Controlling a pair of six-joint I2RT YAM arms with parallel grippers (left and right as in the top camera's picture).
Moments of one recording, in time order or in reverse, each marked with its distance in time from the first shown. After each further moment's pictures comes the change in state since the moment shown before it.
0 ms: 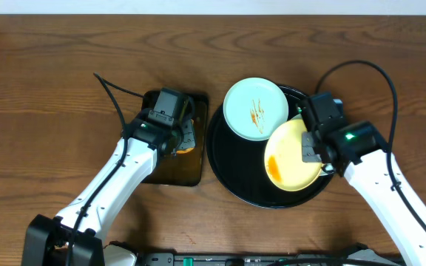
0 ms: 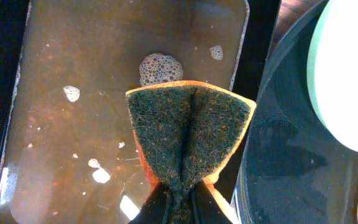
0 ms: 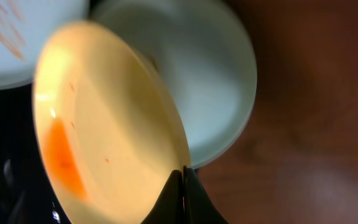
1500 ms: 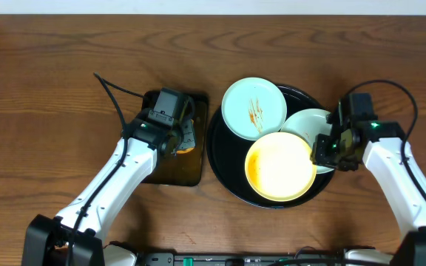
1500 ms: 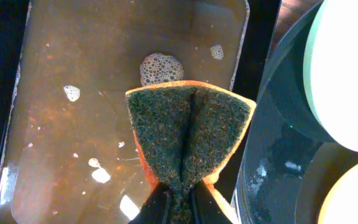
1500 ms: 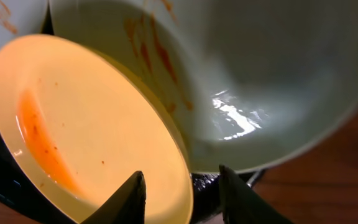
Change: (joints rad) left arm 0.000 0.000 0.000 0.000 0.000 0.000; right arm -0.349 0.119 -0.172 0.158 -0.525 -0.110
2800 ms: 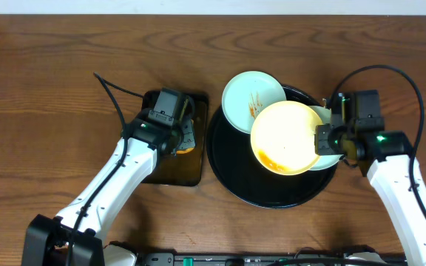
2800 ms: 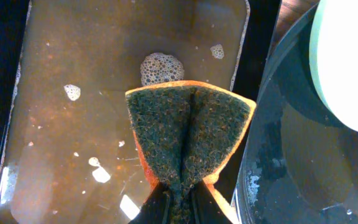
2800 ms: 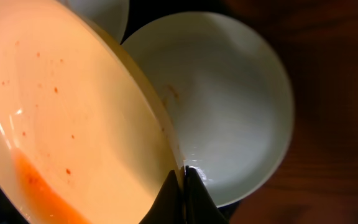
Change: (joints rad) left arm 0.000 0.000 0.000 -0.001 0.000 0.000; right arm 0.076 -0.168 0.024 0.132 0.161 -0.187
